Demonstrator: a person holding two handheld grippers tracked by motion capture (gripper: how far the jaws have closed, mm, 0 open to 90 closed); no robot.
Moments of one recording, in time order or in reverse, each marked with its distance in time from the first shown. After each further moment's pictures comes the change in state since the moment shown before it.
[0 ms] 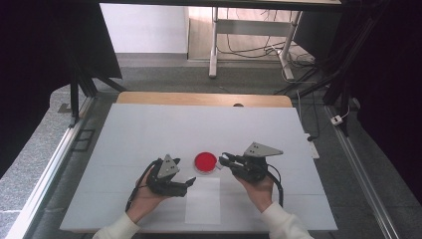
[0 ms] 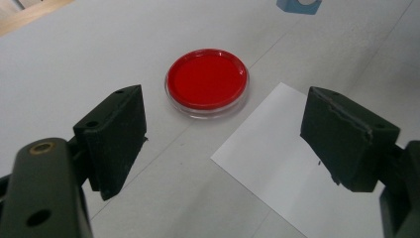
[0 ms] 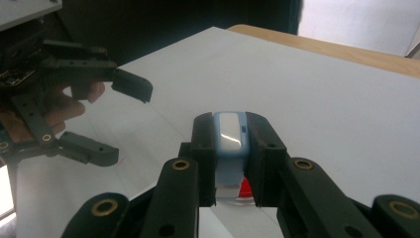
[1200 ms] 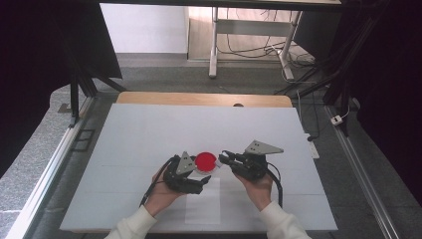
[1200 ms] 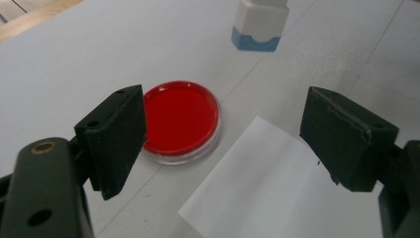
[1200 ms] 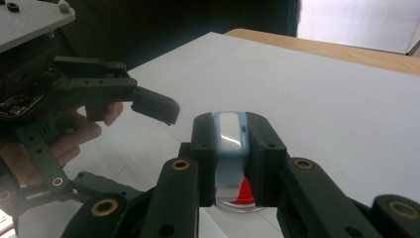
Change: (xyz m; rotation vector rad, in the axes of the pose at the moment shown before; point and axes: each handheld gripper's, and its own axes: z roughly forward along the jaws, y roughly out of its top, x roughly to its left) left arm -0.021 0.029 0.029 -0.008 -0.038 0.037; right arm -0.004 0.001 0.002 -0.016 0.003 0.038
